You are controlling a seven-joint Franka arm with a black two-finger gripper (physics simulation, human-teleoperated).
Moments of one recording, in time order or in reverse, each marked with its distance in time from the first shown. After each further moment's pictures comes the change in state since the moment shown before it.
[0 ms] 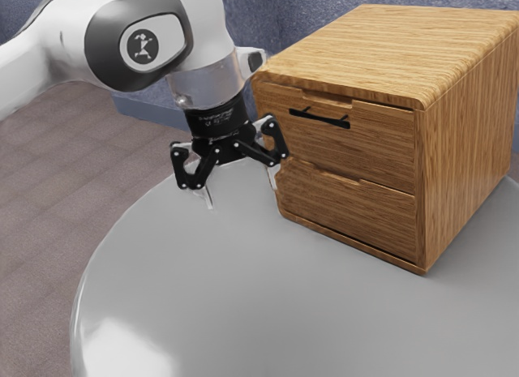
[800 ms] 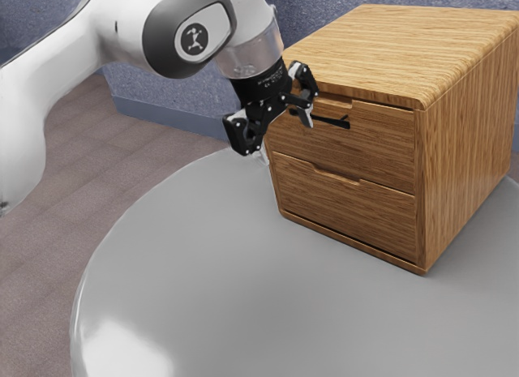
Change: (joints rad) arm -0.003 0.235 -0.064 0.273 0.157 0.185 -0.468
